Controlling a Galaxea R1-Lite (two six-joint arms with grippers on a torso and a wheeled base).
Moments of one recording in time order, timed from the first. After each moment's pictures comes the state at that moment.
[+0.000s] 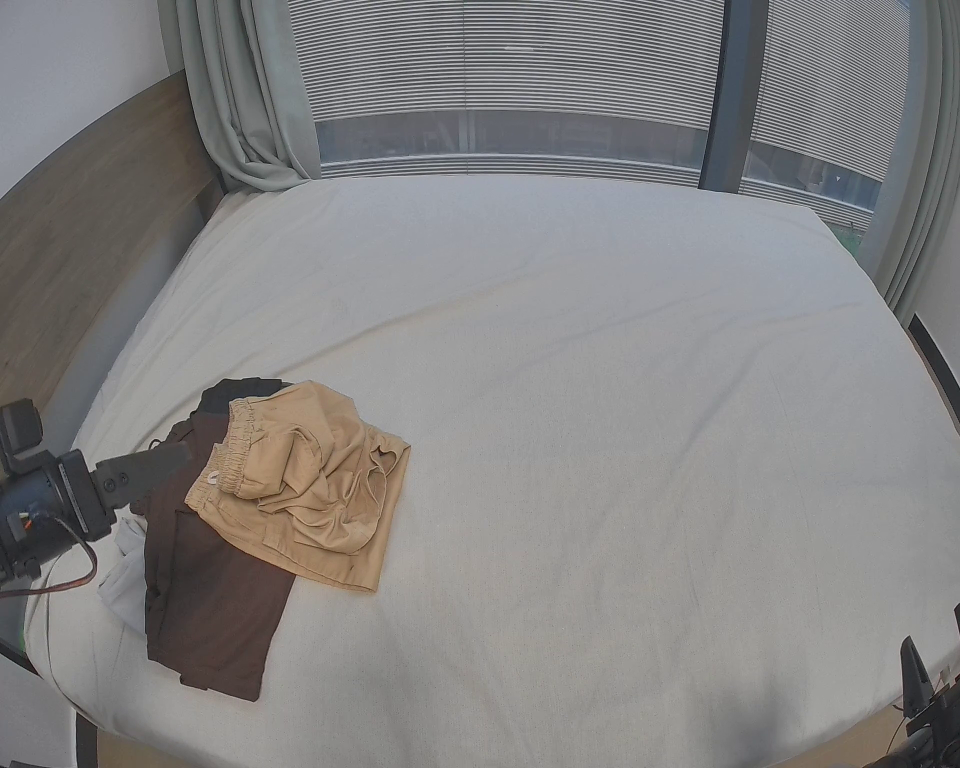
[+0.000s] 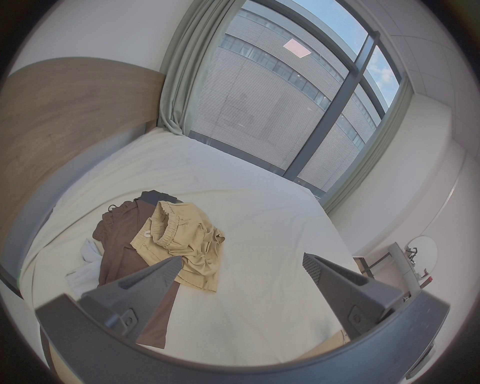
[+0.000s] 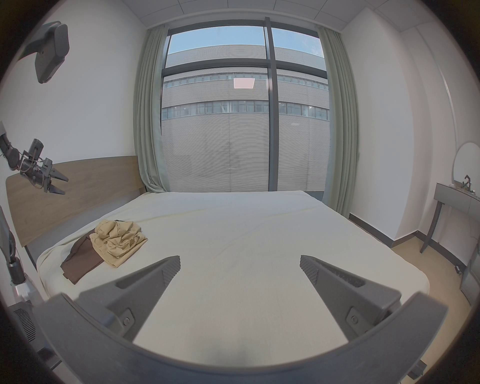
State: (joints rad) left arm -0.08 1.07 -0.56 -0.20 -0.29 -0.35; right arm -0.01 0.02 -0.02 -0.01 -0.02 0.01
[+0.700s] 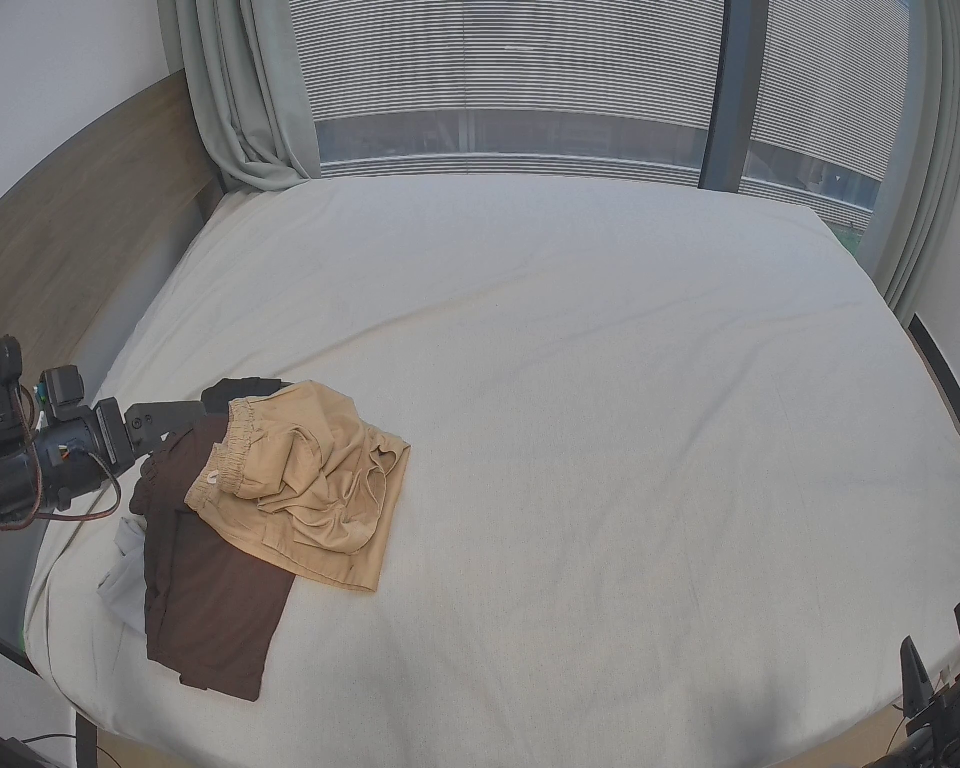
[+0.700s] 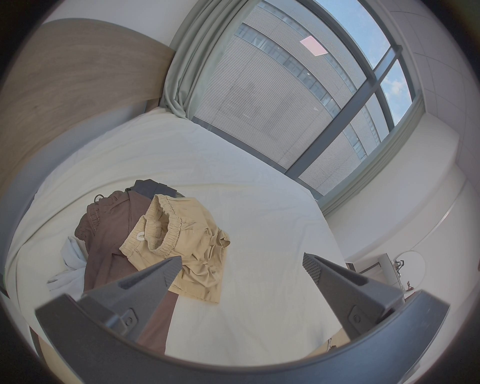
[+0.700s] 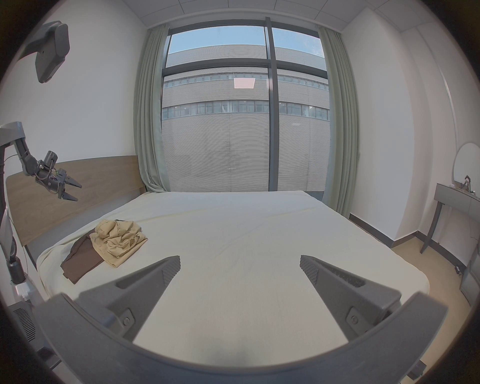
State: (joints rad) left arm 0.15 1.40 -0.67 -0.34 -0.56 -0.35; right arm -0.01 0.02 -0.02 -0.01 -0.02 0.00
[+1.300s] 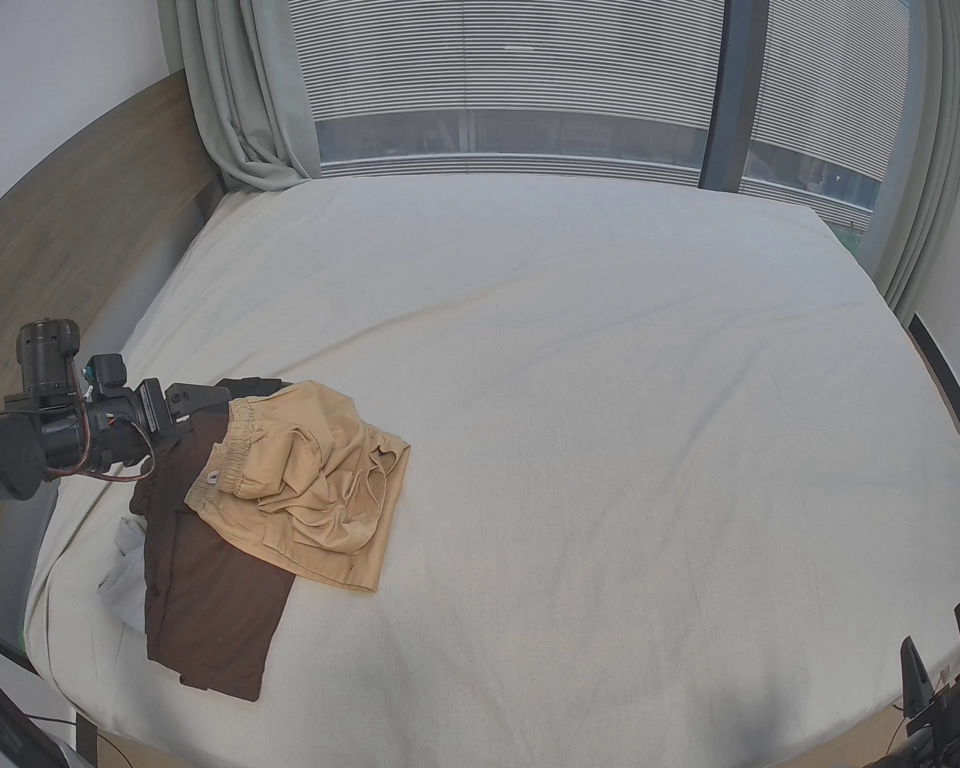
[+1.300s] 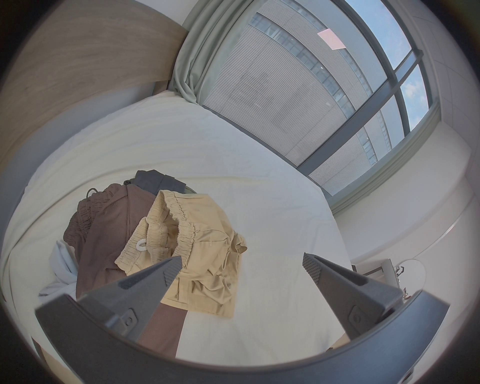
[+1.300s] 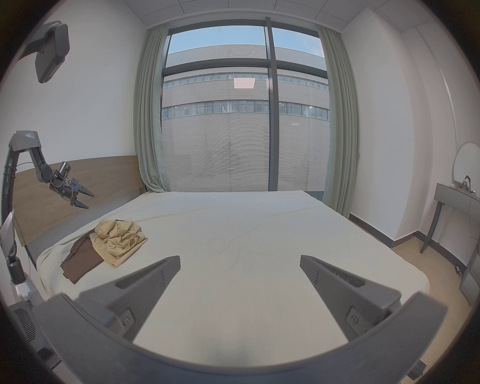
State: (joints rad) left arm 0.17 1.70 -0.87 -0.34 -0.57 -0.35; right arm -0.01 0.02 -0.02 -0.01 -0.02 0.00
